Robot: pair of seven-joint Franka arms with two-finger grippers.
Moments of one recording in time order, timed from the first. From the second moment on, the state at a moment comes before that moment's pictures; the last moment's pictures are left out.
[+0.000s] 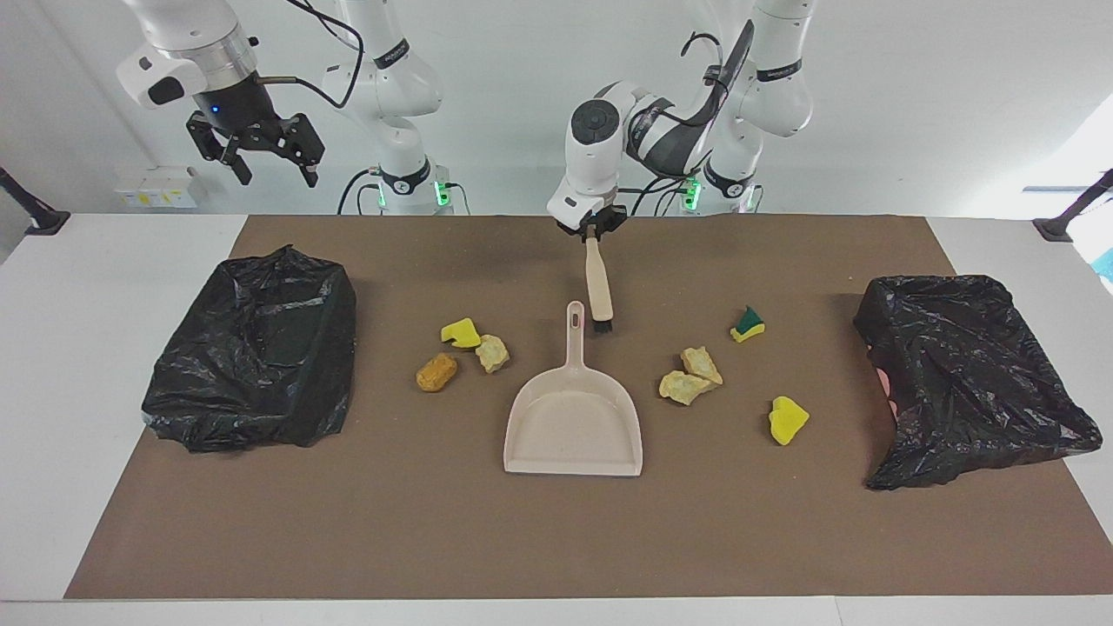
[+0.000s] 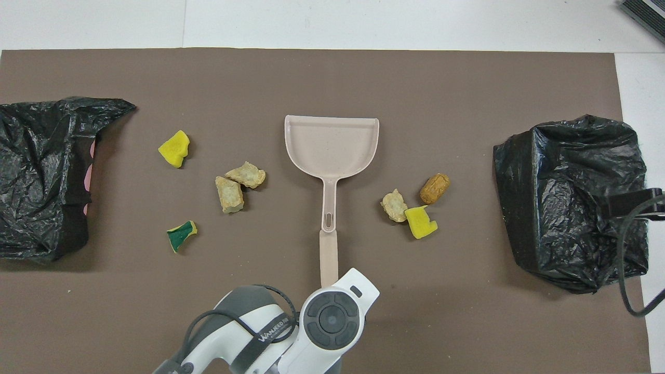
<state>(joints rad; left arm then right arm) -0.88 0.02 0.03 -2.13 -0.14 1.90 -0.81 -0.01 -0.15 -0.03 -1.62 0.00 1.43 0.03</state>
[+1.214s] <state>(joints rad) -0.37 0.05 0.04 -2.06 0.14 1.69 -0.82 0.39 0.18 0.02 -1.67 0.02 1.80 0.52</state>
